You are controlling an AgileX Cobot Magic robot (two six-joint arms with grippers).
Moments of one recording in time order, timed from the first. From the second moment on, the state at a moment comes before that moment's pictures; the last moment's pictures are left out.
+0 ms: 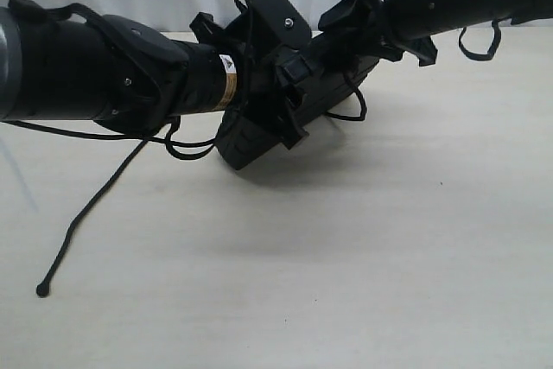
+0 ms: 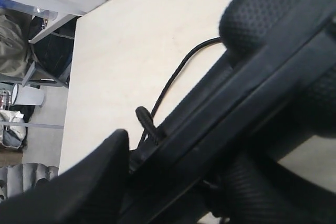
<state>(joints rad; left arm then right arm) -0.60 1.77 -1.08 1.66 0.14 -1.32 0.11 1.83 -1.33 1.08 0.73 -0.41</state>
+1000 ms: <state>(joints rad) -0.40 1.62 -1.08 1.49 -0.28 -1.48 0.10 1.83 -1.33 0.83 0.66 -0.44</state>
